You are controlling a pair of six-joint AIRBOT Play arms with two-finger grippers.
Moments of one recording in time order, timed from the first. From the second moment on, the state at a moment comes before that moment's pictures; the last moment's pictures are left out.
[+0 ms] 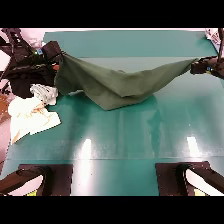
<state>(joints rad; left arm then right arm) -0.20 -1.12 1.36 1.36 -0.80 -1.96 -0.07 -1.03 1.12 -1.68 0.65 1.48</state>
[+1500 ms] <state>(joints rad) -0.20 -1.16 1.41 1.25 -0.87 -1.45 0.24 -0.95 1.45 -1.67 0.99 1.33</state>
